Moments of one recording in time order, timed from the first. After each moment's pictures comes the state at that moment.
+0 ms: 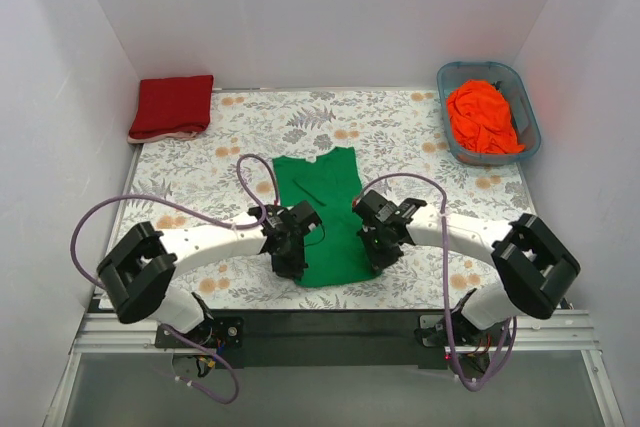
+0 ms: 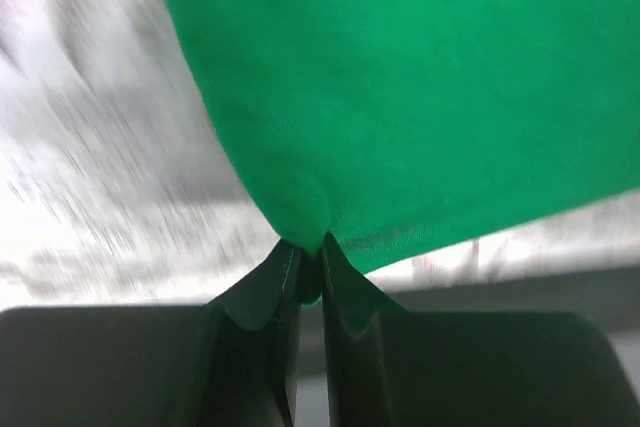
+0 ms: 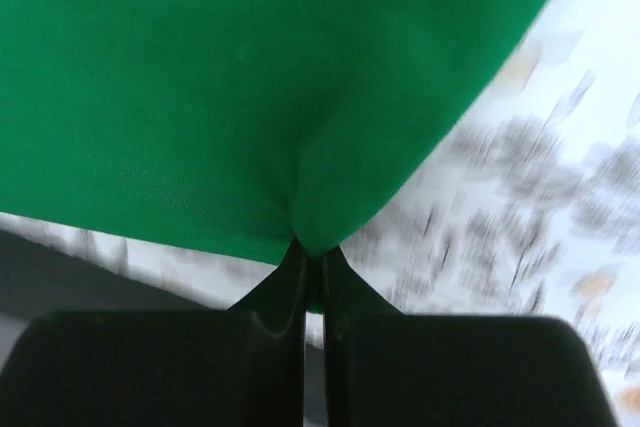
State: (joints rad) left arm -0.92 1.49 0.86 -0.74 -0.03 -0.98; right arm 0.84 1.49 0.81 -0.64 -0.06 0.44
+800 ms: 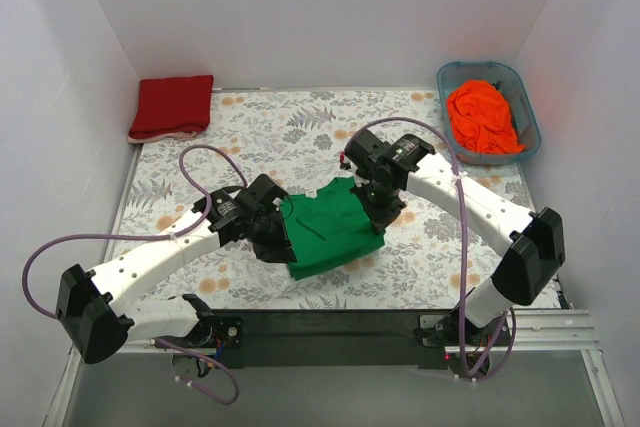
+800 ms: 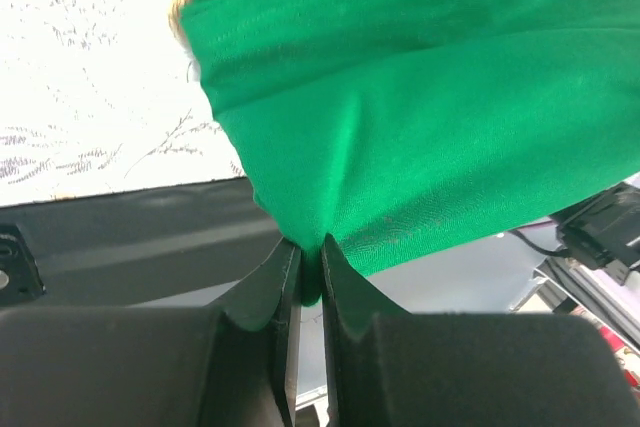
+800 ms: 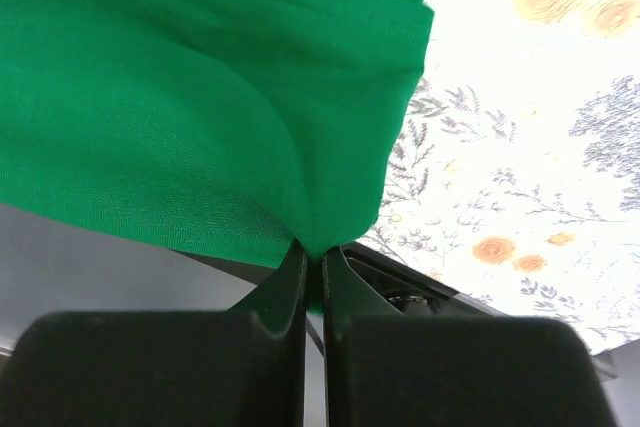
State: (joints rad) left arm -0.83 1.18 0.98 -0.97 0.14 -1.07; right arm 0.81 1.53 1.42 -1.28 -0.06 0.24
